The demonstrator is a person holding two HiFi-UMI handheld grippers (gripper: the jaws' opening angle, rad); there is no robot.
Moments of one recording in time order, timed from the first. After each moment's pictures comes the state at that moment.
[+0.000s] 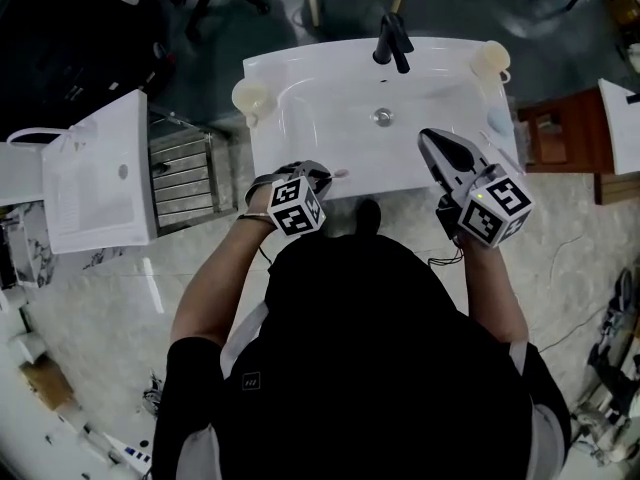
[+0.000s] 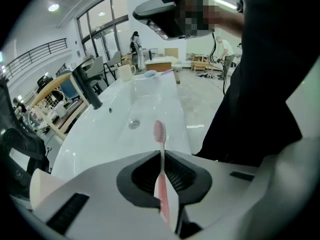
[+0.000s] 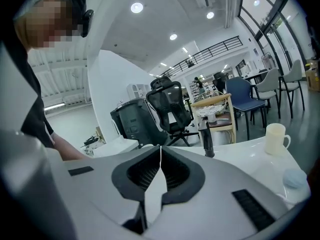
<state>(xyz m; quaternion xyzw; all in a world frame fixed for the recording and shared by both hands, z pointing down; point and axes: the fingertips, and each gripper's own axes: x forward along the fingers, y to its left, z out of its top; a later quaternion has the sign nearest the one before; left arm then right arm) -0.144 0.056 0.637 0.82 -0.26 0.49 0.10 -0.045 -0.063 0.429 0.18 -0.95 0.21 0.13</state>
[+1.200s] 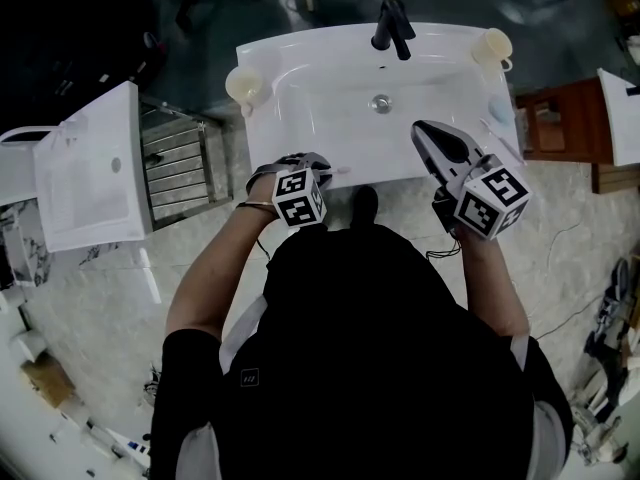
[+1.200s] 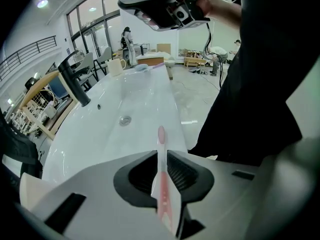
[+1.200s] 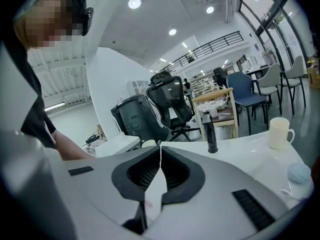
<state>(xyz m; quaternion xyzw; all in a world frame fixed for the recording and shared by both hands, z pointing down) -0.136 0.066 0.659 0.82 -0.22 0.51 0.10 -0.056 -0.056 0.442 0.18 -0.95 0.22 0.15</state>
